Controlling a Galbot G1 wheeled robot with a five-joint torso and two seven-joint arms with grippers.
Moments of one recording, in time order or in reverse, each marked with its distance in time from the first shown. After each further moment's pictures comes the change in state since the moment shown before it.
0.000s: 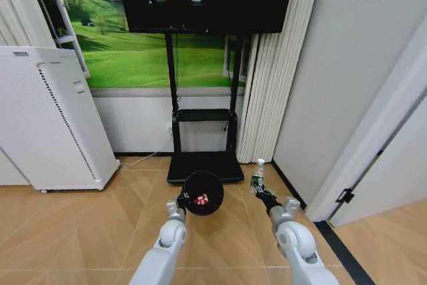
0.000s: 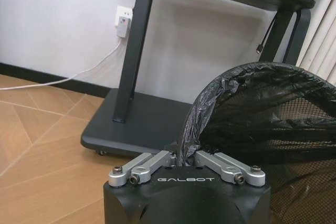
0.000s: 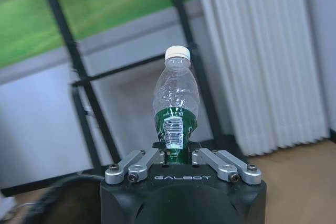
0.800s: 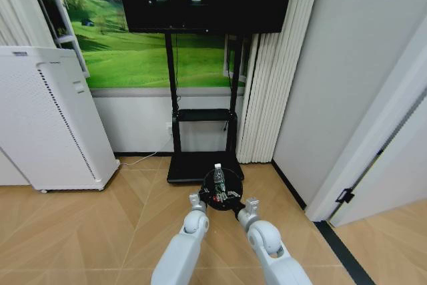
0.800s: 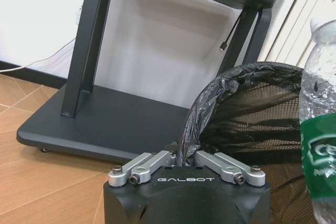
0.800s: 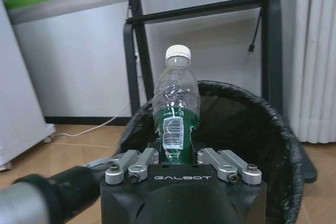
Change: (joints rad) left arm -0.112 -0.147 0.075 0.133 0.010 -0.015 -0.019; right arm 0.095 0.039 -0.210 -0.234 -0.254 0.051 -0.099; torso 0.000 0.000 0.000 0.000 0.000
